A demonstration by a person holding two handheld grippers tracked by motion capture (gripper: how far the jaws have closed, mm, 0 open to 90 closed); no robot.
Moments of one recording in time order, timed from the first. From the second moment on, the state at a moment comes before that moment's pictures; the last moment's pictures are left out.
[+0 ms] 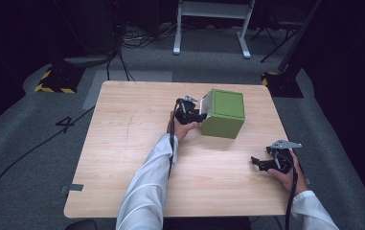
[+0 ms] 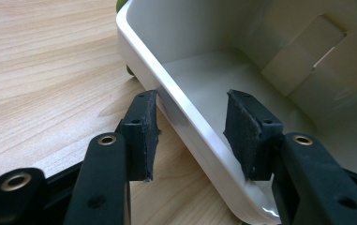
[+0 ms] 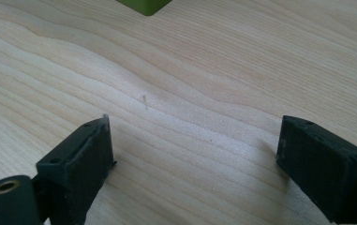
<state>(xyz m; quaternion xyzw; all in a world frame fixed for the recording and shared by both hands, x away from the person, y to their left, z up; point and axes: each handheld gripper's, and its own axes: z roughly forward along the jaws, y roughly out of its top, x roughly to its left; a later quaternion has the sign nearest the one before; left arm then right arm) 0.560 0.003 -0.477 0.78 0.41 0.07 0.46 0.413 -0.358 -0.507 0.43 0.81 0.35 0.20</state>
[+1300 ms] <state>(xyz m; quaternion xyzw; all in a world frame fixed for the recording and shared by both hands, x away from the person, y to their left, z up) 0.498 0.109 -0.427 0.83 0.35 0.20 0.39 0.411 -0.359 -0.507 0.43 0.81 0.35 0.20</state>
